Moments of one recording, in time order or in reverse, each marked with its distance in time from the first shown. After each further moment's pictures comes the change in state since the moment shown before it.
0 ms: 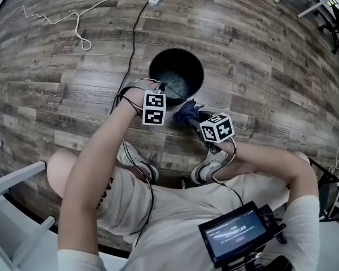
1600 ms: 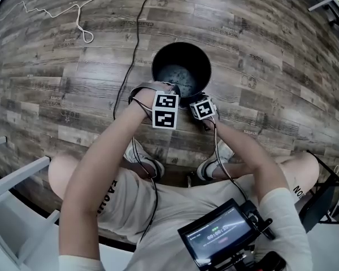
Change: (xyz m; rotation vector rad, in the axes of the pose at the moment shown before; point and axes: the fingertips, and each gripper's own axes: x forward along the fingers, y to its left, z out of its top) left arm -0.004 -0.019 0.049 -0.058 -0.153 -0.116; right arm 0.140 -0.123 -0.052 -0.093 0.139 -0.290
